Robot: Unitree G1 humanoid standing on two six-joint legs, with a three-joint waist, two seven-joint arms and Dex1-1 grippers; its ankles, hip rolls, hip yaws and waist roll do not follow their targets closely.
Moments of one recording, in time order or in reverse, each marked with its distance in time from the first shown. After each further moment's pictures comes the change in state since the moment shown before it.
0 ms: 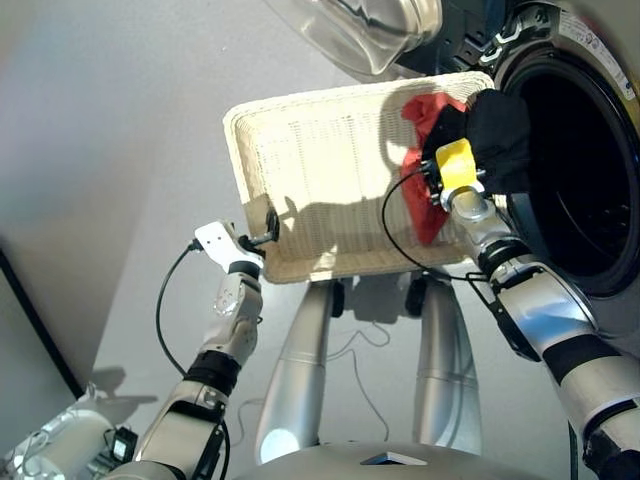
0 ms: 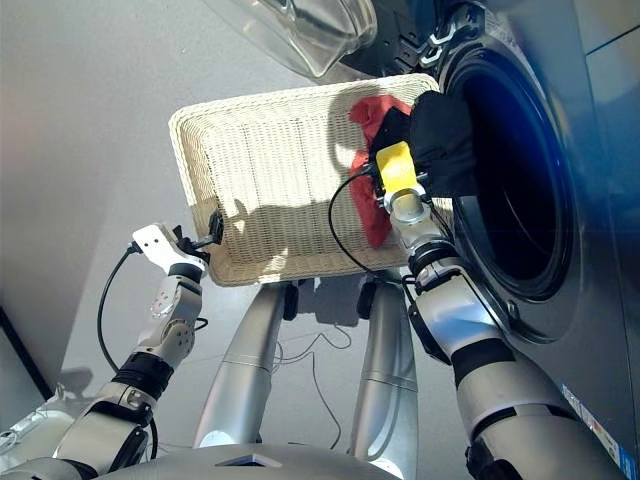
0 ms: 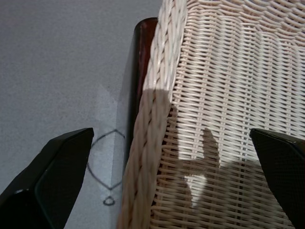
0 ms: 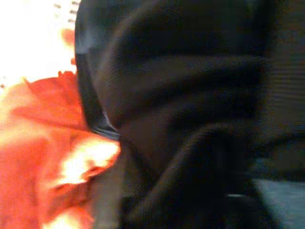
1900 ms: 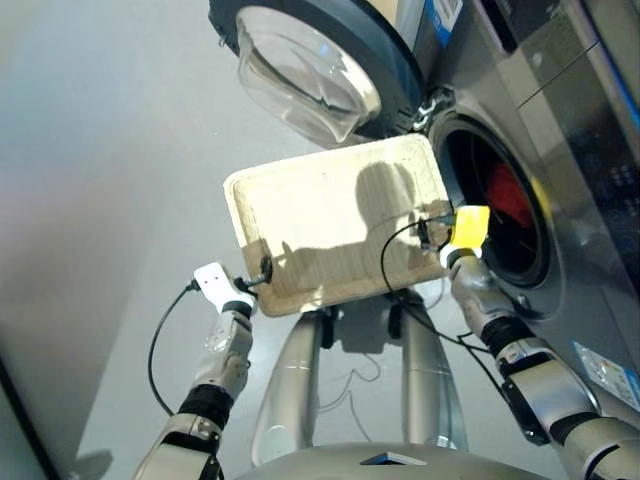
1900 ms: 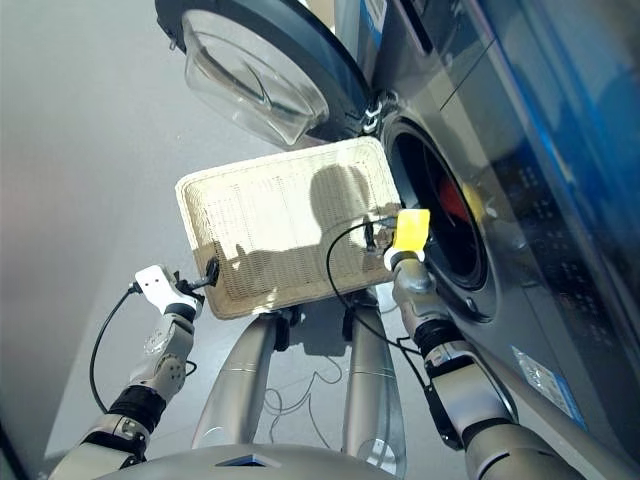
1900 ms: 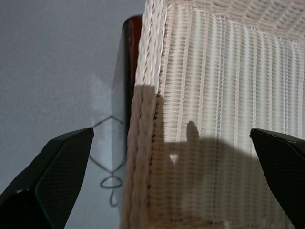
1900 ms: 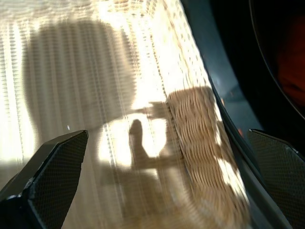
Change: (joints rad) left arm 0.166 -0.021 0.041 0.267 0.094 0.043 -0.096; right arm 0.617 0.041 -0.120 -0.405 0.153 -0.085 0.046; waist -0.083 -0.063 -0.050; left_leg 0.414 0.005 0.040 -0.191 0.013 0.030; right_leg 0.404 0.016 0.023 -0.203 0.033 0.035
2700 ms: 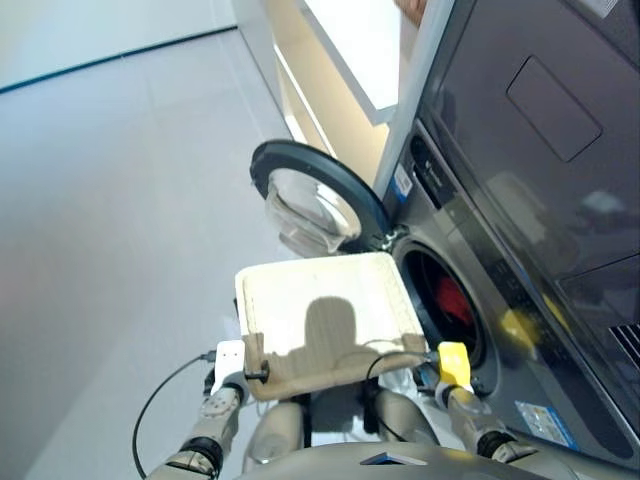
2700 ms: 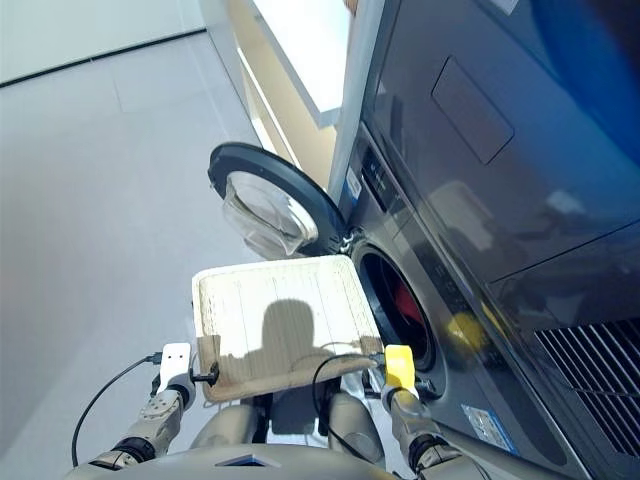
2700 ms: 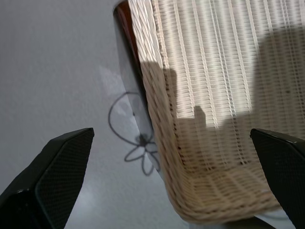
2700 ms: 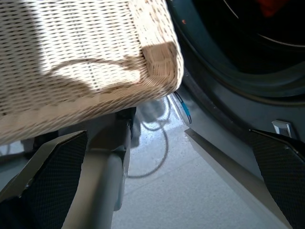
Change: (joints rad) left arm 0.133 -0.007 0.006 0.386 0.382 0.043 -0.002; right arm 0.386 0.130 -0.070 0.311 -0.119 0.062 0.078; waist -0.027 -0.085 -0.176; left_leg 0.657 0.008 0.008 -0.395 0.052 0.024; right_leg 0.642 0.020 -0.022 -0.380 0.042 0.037
